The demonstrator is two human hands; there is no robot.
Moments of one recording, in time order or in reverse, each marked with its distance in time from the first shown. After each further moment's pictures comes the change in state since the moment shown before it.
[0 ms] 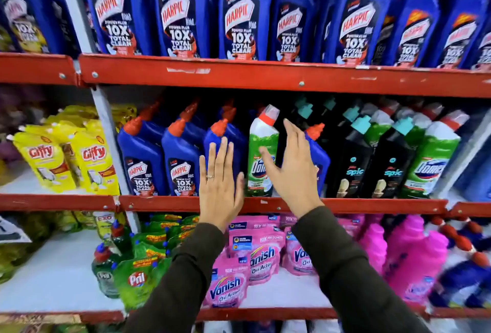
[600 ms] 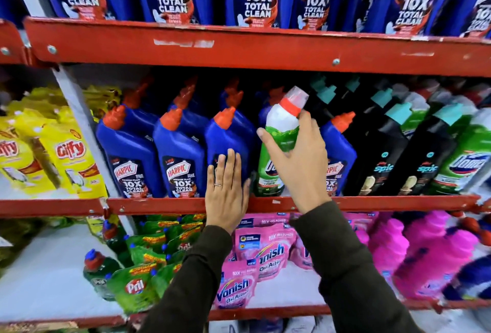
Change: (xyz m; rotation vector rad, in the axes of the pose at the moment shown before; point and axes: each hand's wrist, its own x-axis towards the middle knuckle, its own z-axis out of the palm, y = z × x) left_hand -0.021 -0.040 0.081 0.102 0.111 0.088; right_hand 0.031 0.000 0.042 0.010 0.096 0.167
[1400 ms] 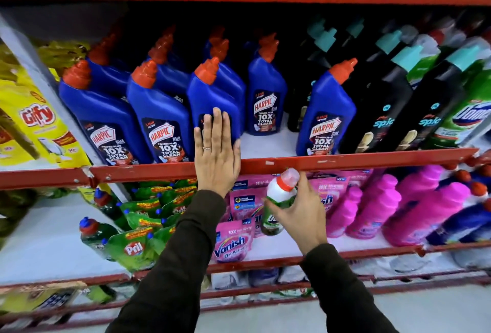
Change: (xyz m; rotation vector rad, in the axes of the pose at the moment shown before) left_hand 0.000 0.002 -0.001 0.007 -0.030 -0.032; right_hand -0.148 0.111 0.008 -0.095 -0.364 0.295
